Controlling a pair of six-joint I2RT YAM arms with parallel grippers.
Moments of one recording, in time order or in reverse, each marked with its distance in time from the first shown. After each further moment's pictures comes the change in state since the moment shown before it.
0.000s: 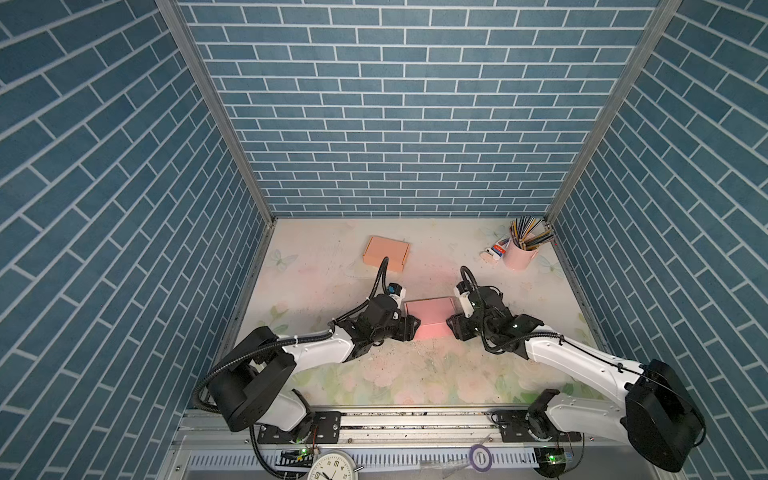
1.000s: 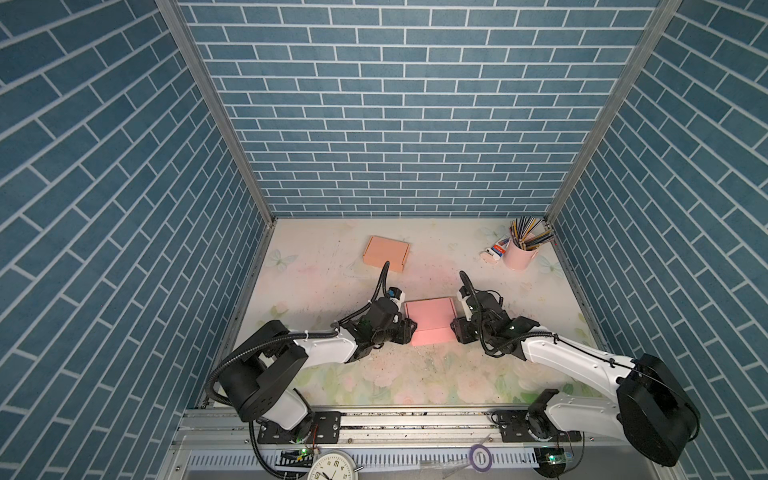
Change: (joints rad) left arm 0.001 0.064 -0.024 0.045 -0.015 0.004; right arm 0.000 0.032 -0.032 0.003 0.055 0.048
